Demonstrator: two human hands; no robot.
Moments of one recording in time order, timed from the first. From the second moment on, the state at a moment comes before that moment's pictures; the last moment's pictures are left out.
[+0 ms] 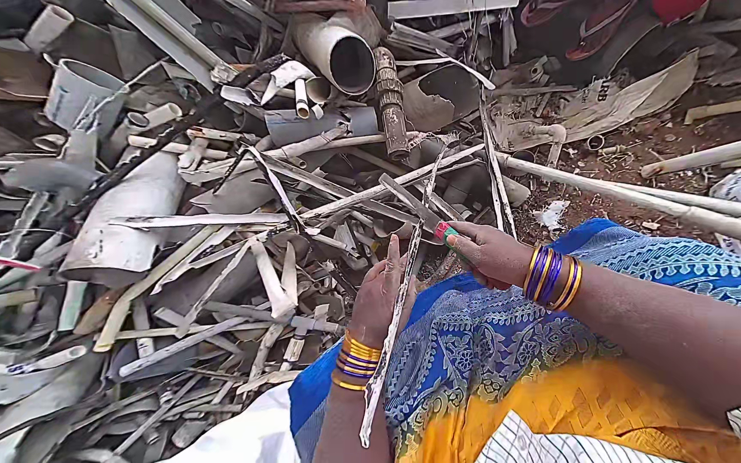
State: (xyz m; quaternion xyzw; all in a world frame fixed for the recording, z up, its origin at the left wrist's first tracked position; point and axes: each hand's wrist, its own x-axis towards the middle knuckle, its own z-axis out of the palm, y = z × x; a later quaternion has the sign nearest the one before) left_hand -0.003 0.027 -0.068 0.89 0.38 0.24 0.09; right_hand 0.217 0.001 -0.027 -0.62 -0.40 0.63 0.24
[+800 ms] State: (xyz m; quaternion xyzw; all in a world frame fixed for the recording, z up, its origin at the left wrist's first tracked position) left_hand -0.001 0.029 -0.075 0.90 0.36 0.24 0.06; right_hand 0.209 -0.007 -0.029 -0.58 -0.36 0.69 0.25
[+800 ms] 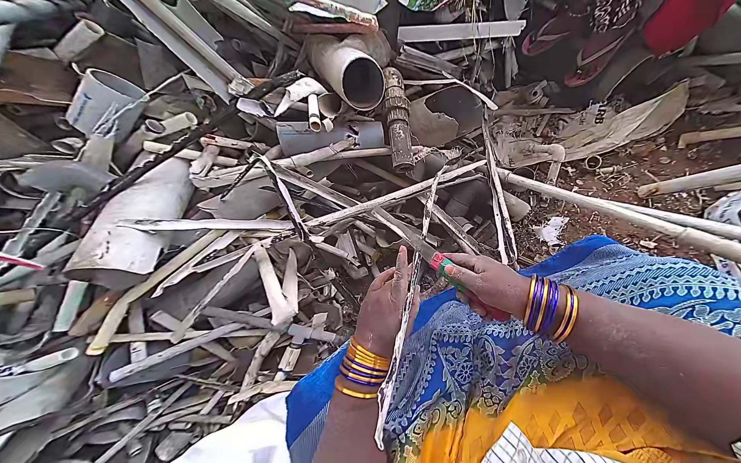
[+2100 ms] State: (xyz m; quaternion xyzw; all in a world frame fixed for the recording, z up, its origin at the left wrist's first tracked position) left_hand 0.010 0.033 -0.067 0.44 0.48 0.58 0.48; right_hand 0.176 -0.008 -0.075 -0.61 -0.68 0.40 0.10
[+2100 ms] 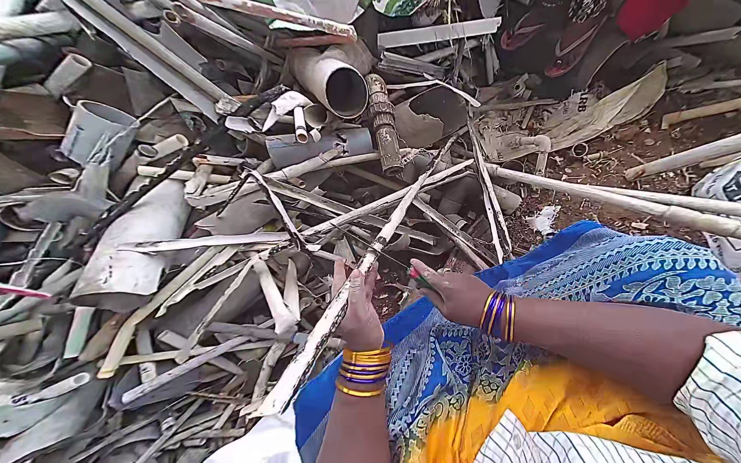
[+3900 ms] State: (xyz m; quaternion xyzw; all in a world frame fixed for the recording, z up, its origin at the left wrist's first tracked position) left_hand 0.028 0.033 -0.032 0.08 0.57 0.61 0.55; right_hand 0.167 -0.006 -0.080 -0.58 -0.73 0.36 0.05
